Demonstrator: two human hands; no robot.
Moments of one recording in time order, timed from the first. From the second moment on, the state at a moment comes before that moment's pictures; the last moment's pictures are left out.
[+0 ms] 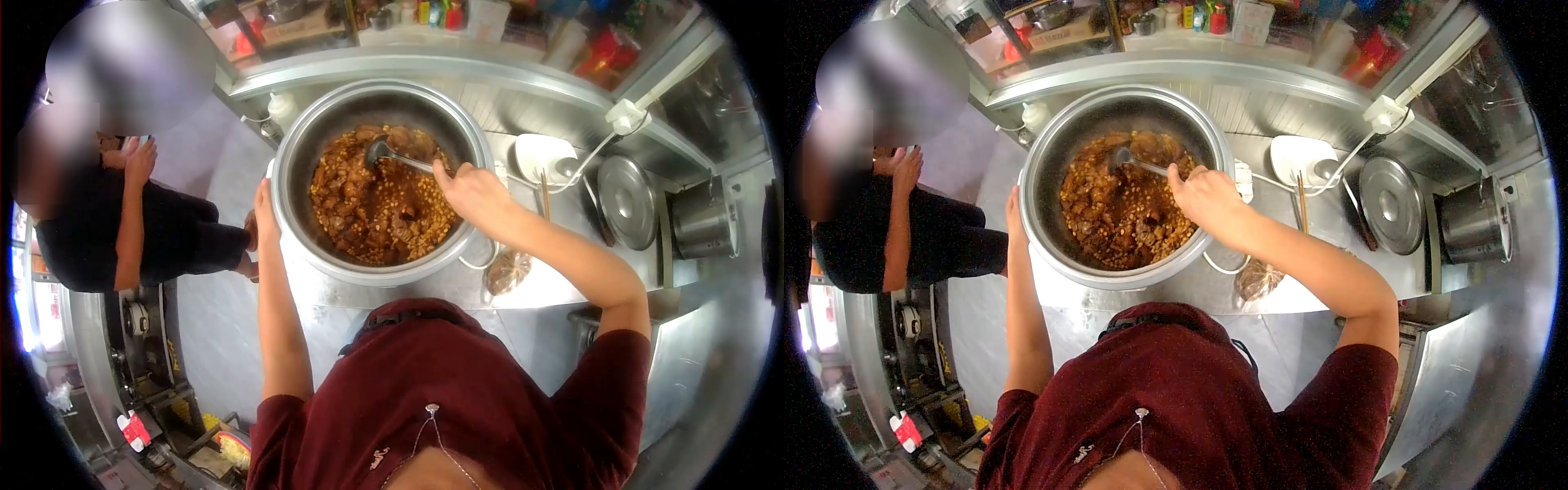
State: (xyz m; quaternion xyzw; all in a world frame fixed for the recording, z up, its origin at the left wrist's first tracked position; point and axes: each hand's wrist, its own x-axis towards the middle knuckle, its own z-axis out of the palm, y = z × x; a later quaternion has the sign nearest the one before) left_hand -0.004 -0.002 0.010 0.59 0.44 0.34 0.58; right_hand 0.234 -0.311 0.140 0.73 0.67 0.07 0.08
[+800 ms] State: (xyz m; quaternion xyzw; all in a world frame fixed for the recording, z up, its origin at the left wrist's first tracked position) left_hand -0.004 -0.005 0.009 0.55 0.49 0.35 0.58; right_hand 0.247 -0.325 0.155 0.76 0.64 0.07 0.08
